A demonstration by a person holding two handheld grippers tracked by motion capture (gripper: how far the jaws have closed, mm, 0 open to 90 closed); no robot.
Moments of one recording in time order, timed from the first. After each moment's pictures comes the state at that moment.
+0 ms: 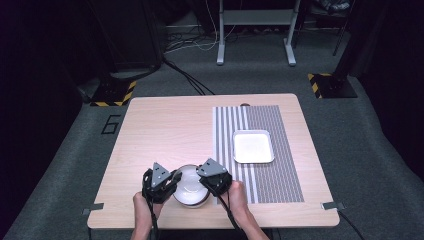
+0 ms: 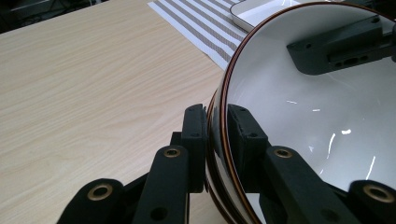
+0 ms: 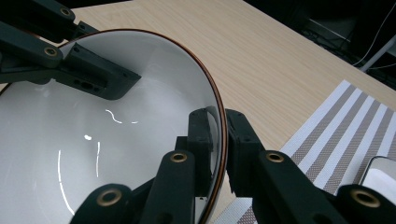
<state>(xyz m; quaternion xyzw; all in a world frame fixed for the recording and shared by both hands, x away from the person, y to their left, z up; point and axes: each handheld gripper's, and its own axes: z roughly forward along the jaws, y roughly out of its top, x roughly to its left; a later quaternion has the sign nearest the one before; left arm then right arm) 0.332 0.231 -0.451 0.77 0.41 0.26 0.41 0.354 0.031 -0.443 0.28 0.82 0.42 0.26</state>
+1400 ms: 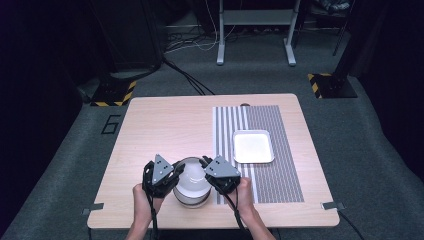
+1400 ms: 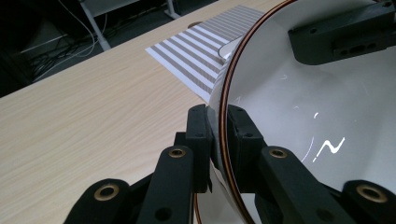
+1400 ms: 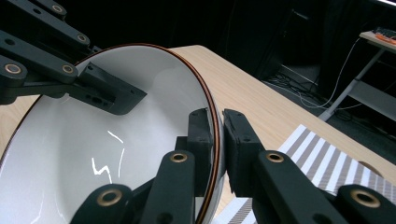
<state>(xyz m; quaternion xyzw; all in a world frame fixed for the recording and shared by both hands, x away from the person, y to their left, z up) 0.330 0.217 -0.405 0.78 0.36 0.29 0.42 0.339 0.011 -0.405 0.26 0.78 0.48 0.32</state>
